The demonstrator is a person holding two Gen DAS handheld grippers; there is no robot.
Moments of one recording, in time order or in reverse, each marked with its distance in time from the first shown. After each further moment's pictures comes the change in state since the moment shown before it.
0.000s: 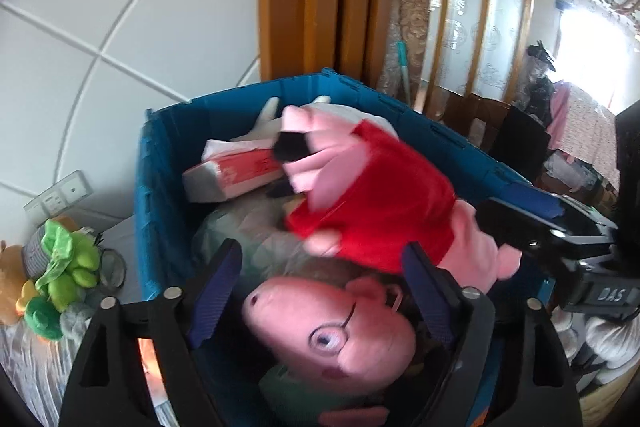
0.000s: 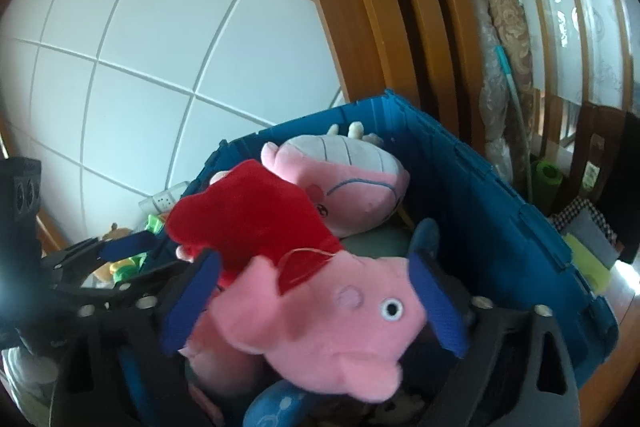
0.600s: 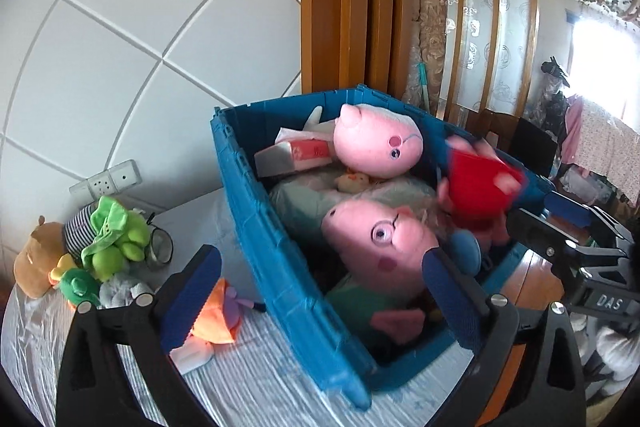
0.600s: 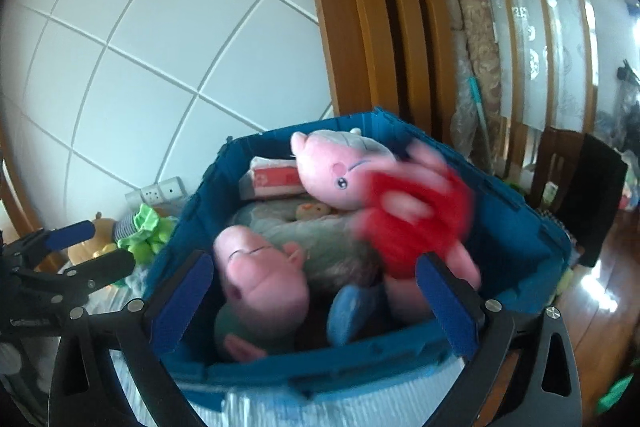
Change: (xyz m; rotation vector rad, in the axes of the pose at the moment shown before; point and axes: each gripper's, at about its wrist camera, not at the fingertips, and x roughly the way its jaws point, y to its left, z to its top) left arm -0.102 0.039 -0.069 -0.016 -0.078 0.052; right arm -0.073 0.085 -0.056 -0.057 -0.081 -0.143
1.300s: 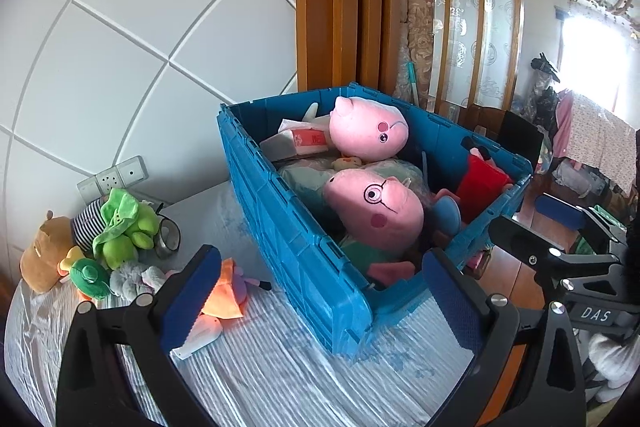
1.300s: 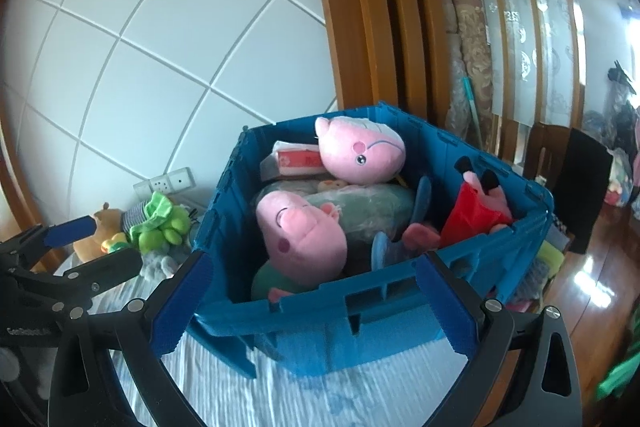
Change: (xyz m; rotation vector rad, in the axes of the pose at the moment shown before) left arm -0.051 0.006 -0.031 0.023 -0.010 -0.012; right arm -0.044 0.043 -0.033 0.001 0.004 -0.028
